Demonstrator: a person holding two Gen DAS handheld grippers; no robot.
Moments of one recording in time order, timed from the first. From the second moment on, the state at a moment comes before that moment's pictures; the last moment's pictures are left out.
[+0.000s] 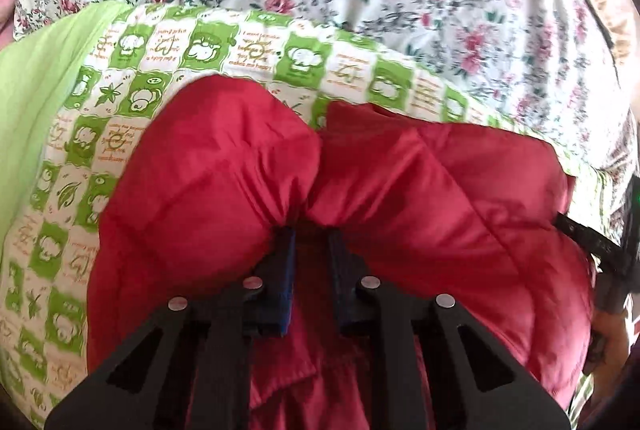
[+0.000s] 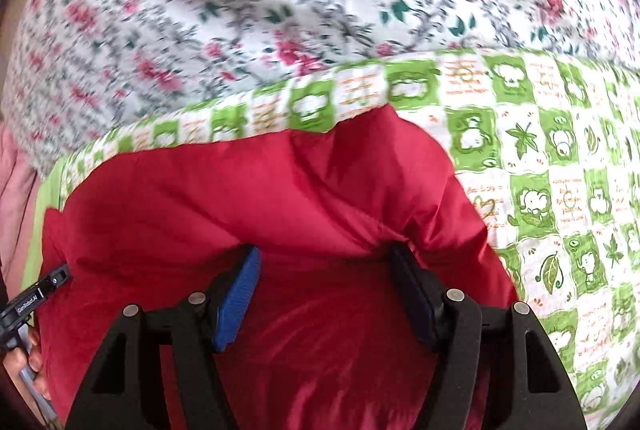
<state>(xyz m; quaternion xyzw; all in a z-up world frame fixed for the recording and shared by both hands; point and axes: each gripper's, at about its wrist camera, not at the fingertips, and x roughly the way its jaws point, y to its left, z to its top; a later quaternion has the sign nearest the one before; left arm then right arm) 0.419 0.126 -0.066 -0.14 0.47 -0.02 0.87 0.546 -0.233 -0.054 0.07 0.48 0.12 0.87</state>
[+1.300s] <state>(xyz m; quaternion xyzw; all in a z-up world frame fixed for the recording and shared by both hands) 0.281 0.212 -0.027 -0.24 0.43 -0.04 0.87 0.460 -0.323 0.006 0.11 0.47 0.14 0.86</state>
